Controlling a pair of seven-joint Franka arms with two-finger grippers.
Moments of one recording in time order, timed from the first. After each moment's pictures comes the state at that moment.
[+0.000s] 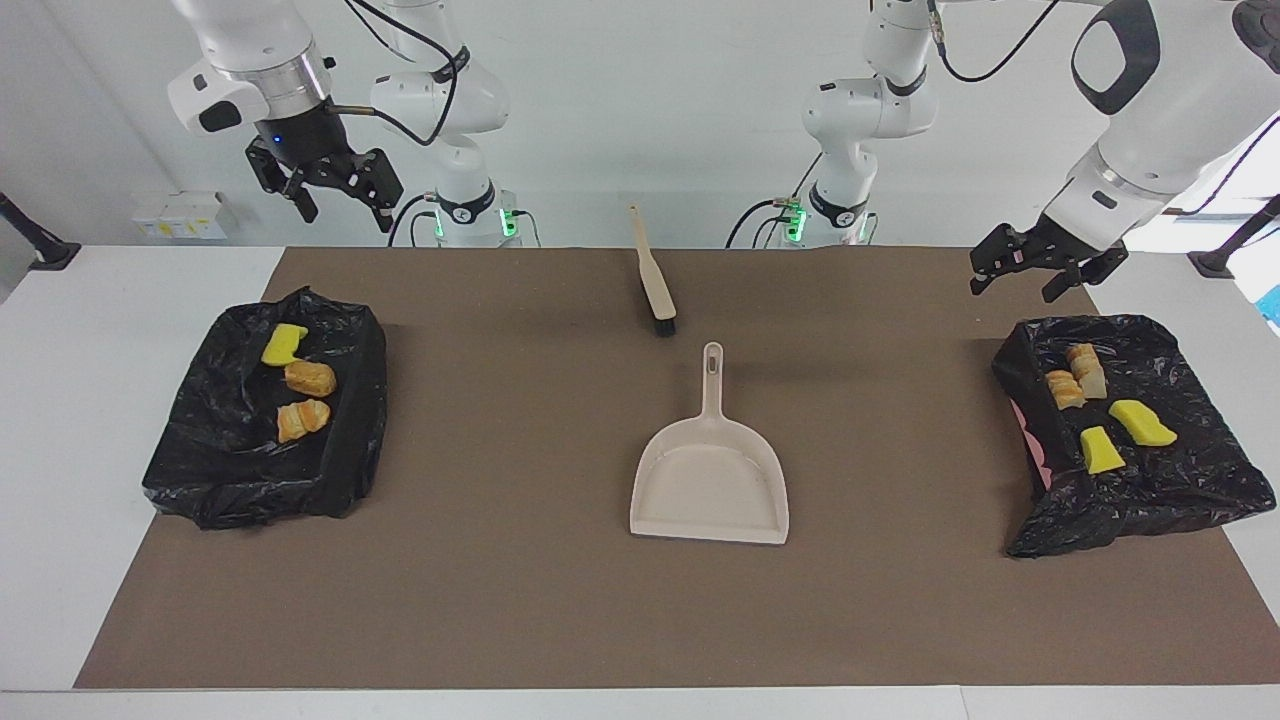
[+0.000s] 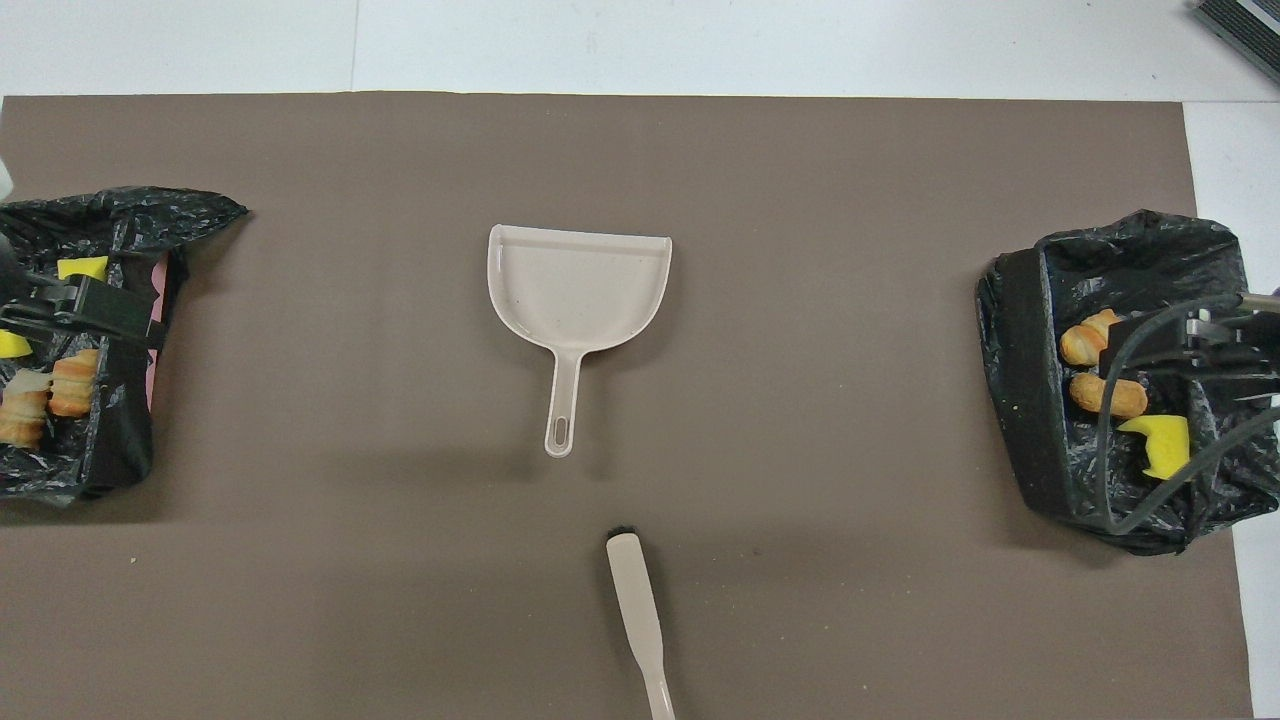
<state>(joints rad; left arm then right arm) 0.00 0.08 -0.02 -1.50 -0.06 1.47 0.12 0.02 -0.06 0.02 -1.51 -0.01 1.42 0.23</state>
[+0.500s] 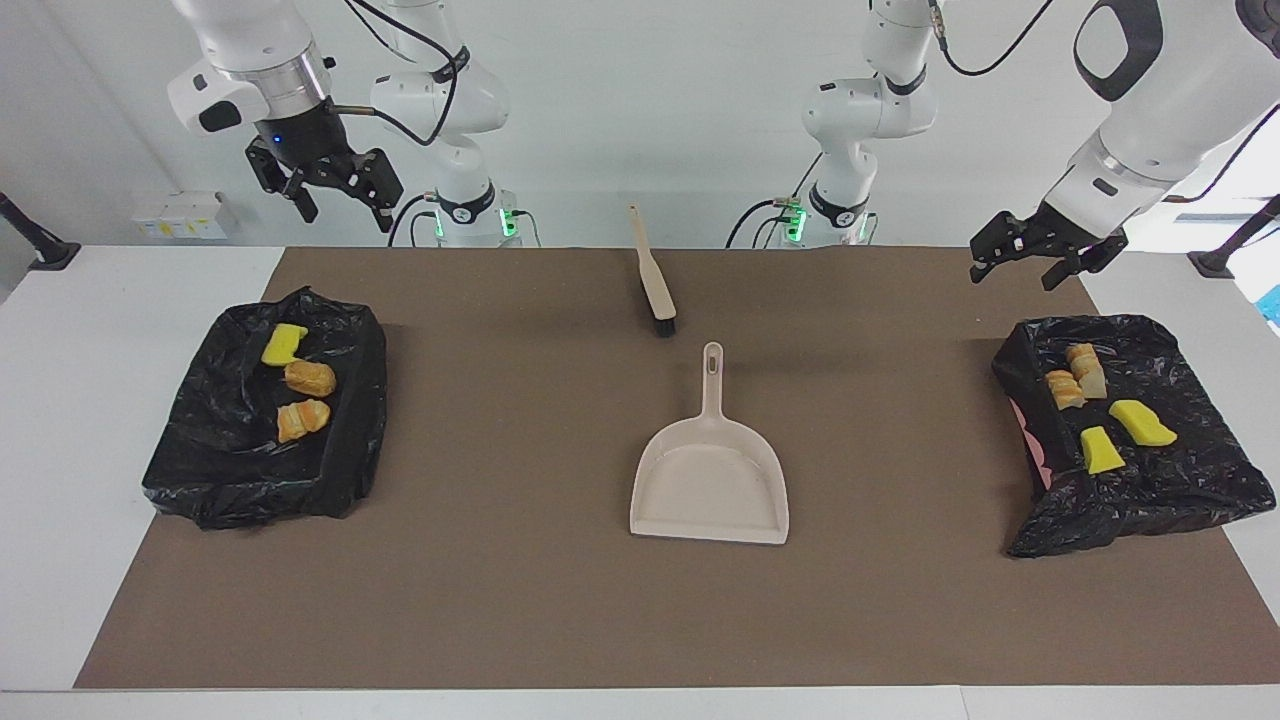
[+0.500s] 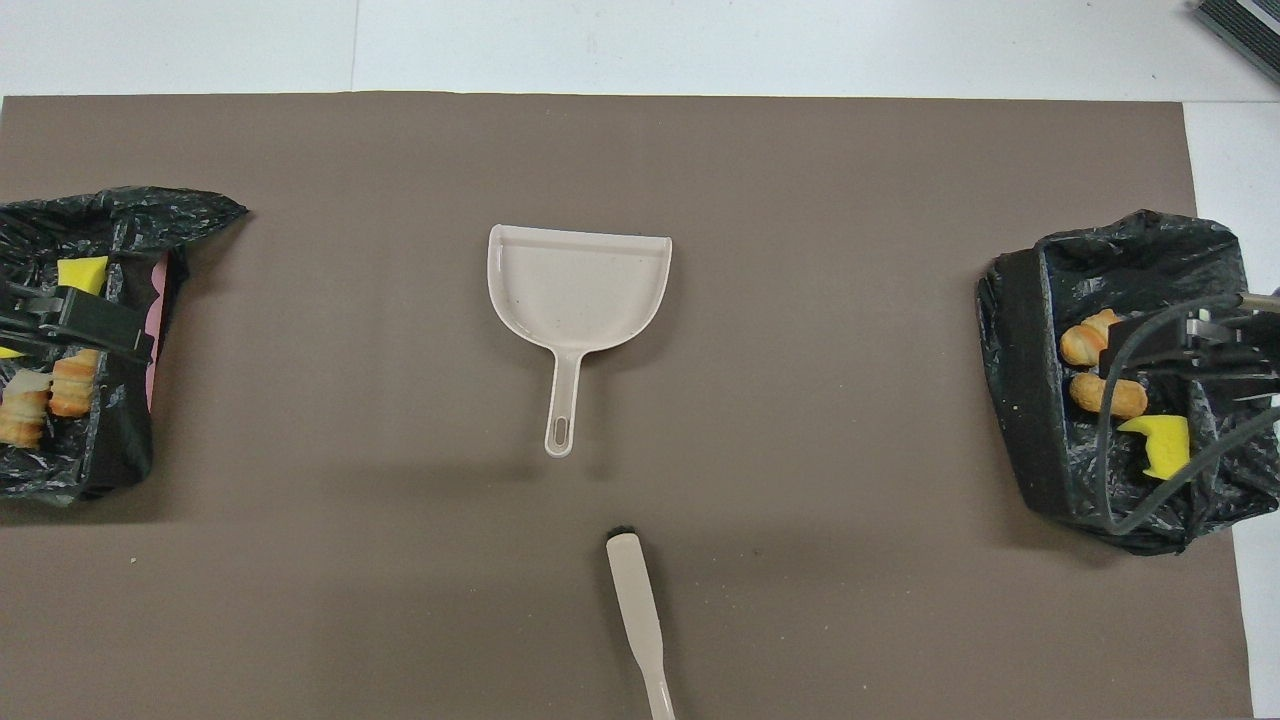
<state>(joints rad) 0.00 0.06 -0.02 -1.50 -0.06 1.45 0.12 0.02 -0.06 0.02 -1.51 -0.01 1.42 0.23</state>
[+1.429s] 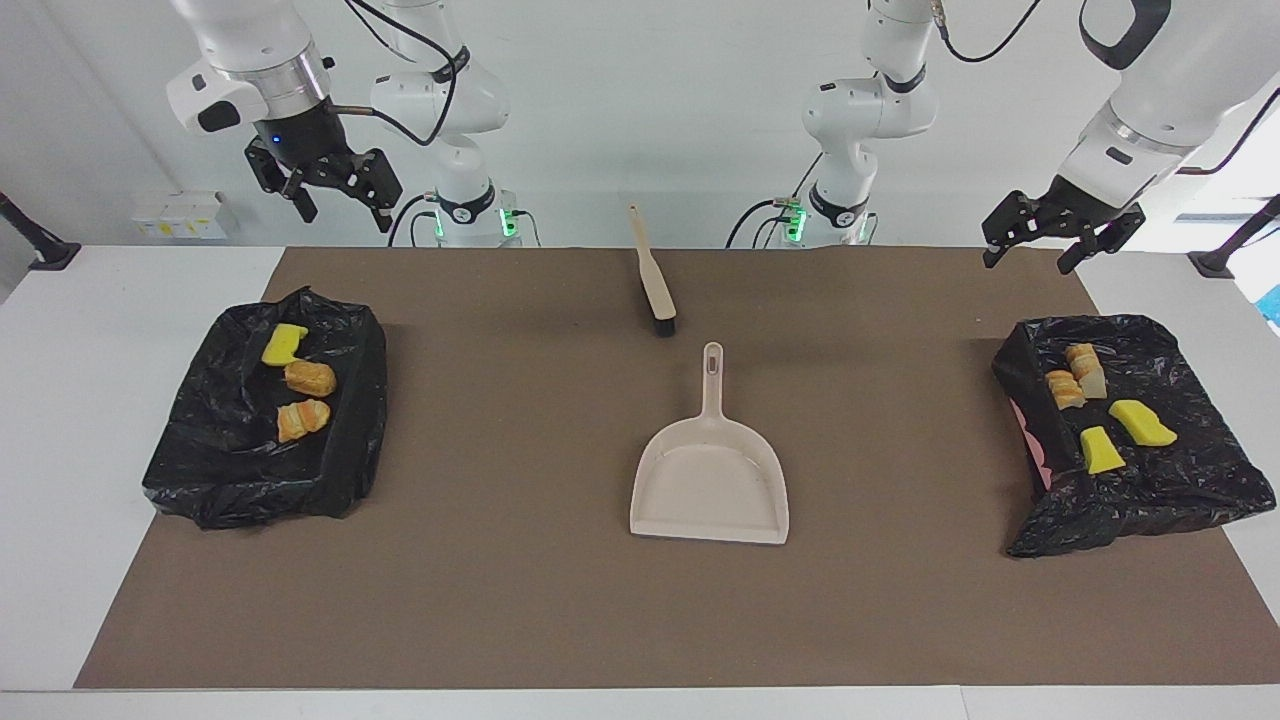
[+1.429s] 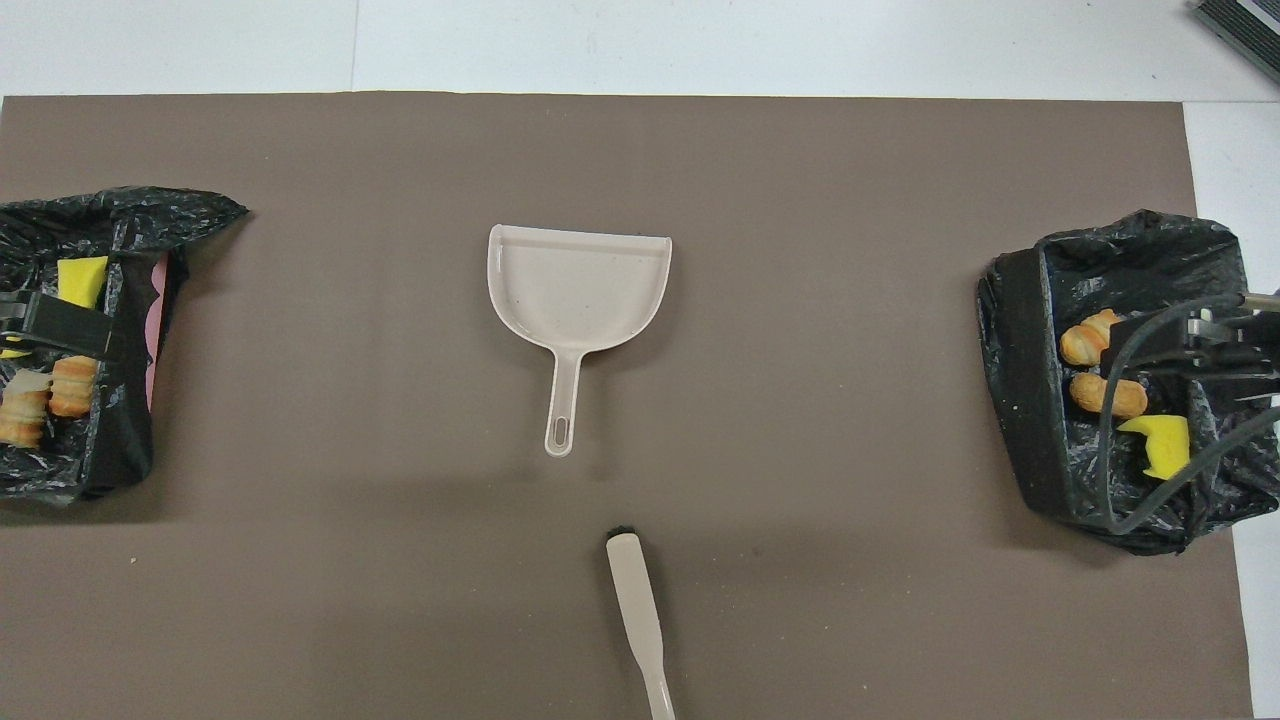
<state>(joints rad) 0.00 0.02 -0.02 -1.50 -0.03 1.46 0.12 0.02 -0.06 0.02 -1.51 -0.01 1.42 0.23</state>
